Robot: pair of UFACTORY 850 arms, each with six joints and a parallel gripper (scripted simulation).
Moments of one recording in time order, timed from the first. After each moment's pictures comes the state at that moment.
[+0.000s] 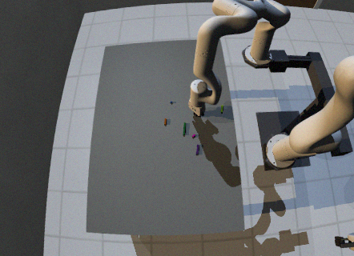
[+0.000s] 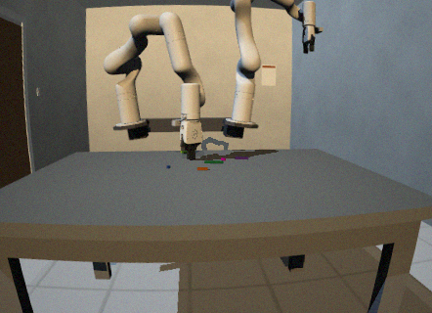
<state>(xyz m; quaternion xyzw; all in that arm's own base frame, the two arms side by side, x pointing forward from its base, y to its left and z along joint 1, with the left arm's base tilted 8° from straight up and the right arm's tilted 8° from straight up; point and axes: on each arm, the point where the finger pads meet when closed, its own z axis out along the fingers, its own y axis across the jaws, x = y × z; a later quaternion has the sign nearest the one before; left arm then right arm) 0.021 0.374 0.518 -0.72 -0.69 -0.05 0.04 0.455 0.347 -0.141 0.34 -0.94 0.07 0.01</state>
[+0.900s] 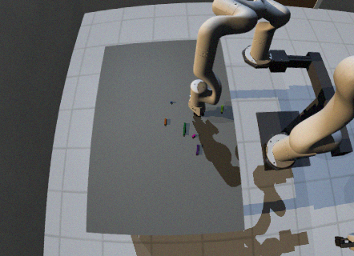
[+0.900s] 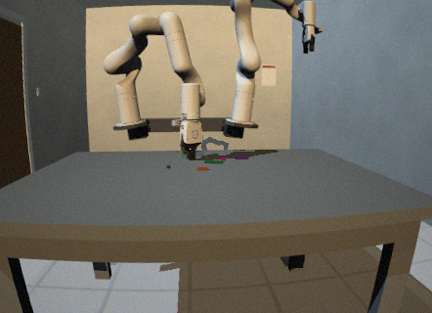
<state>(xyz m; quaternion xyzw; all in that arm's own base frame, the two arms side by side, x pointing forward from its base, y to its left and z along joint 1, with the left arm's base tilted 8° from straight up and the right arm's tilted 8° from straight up) 0.021 0.374 0.518 -0.72 -0.69 -0.05 0.04 0.455 0.347 -0.141 0.34 -0.94 0.07 0.01</state>
